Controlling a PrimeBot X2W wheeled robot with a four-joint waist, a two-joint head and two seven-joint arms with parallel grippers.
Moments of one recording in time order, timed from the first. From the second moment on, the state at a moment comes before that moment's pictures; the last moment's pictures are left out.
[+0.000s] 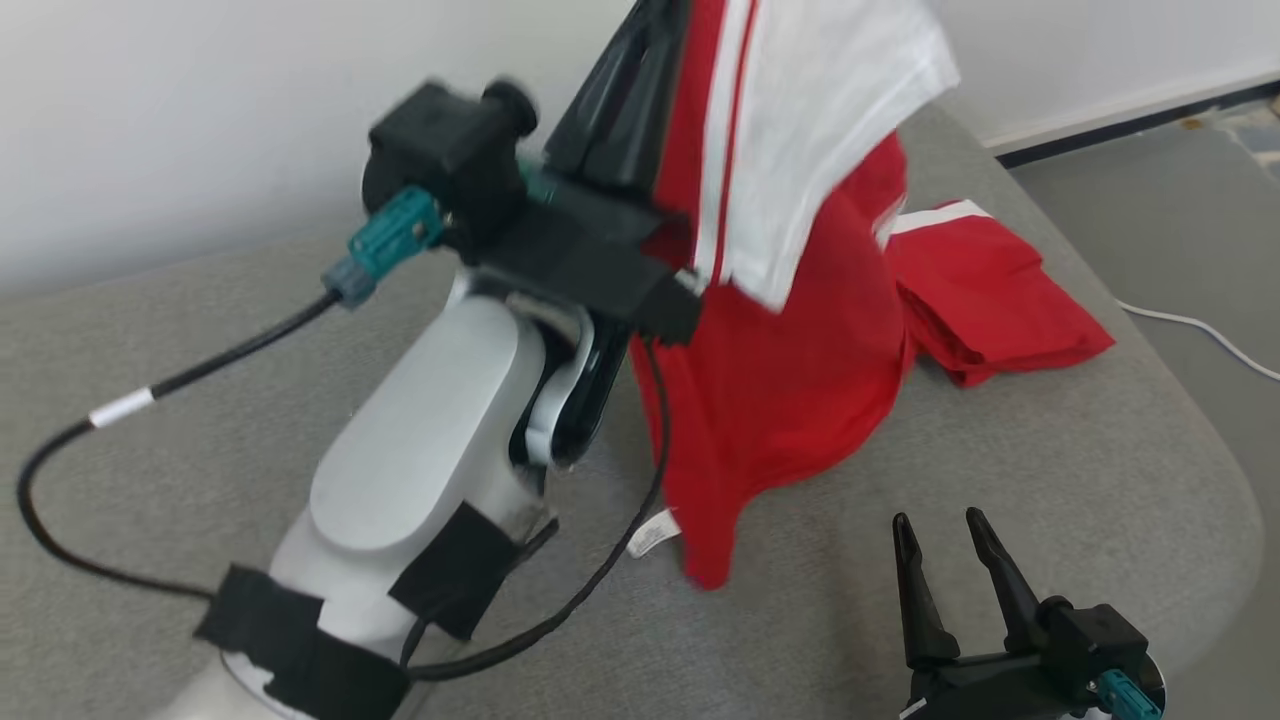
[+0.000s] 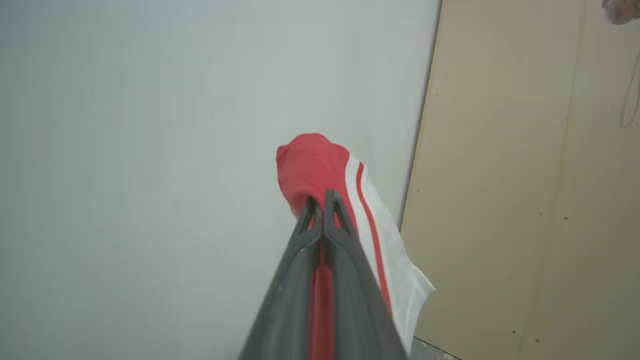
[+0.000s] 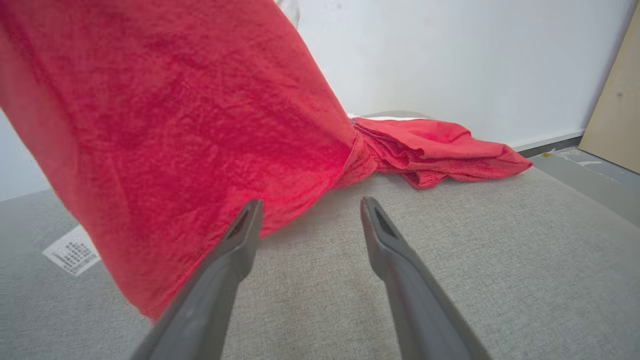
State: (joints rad) left arm -0.97 0.05 -0.59 0.35 -0.67 0.02 -0.25; right arm -0.03 -0.05 0.02 0.21 0.15 0.13 -0.26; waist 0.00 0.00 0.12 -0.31
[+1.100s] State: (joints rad) left arm -0.29 0.07 0.03 0.40 -0.53 0.09 -0.26; right arm -0.03 -0.06 0.03 0.21 0.12 0.13 -0.26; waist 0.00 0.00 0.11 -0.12
